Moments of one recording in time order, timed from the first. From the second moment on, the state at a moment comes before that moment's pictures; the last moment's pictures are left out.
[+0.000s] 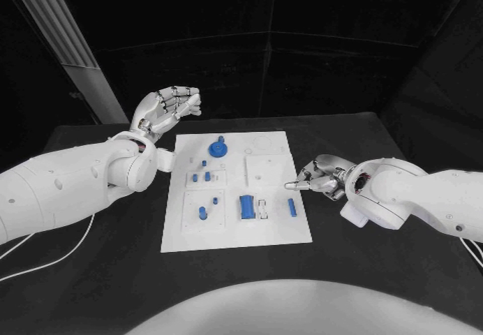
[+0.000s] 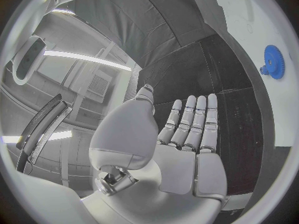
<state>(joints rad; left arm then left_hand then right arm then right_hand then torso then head) 1.26 -0.67 -0.23 1.22 -0.11 -0.32 0.68 1.26 0.02 -0.11 0.29 0.28 0.49 0.16 0.48 0.07 0.57 0.23 0.59 0.07 0.41 0.21 0.79 0.21 0.15 0.55 0.29 0.20 0.81 1.15 -1.09 -0.15 1.86 -0.92 -0.34 -0.46 1.29 0.10 -0.27 0.28 0.14 0.82 0.13 0.52 0.47 1.47 0.06 1.57 1.31 1.47 0.00 1.57 1.31 0.01 1.46 0.10 1.57 1.31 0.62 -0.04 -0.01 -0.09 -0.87</state>
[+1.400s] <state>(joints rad) 1.25 -0.68 -0.23 1.23 -0.11 -0.32 0.68 1.26 0.03 -0.11 0.29 0.28 0.49 0.16 0.48 0.07 0.57 0.23 0.59 0.07 0.41 0.21 0.79 0.20 0.15 0.55 0.29 0.20 0.81 1.11 -0.97 -0.15 1.77 -1.22 -0.13 -0.66 1.32 0.13 -0.26 0.25 0.24 0.79 0.13 0.57 0.48 1.47 0.06 1.57 1.31 1.47 0.01 1.57 1.31 0.01 1.47 0.11 1.57 1.31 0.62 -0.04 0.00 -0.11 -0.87</state>
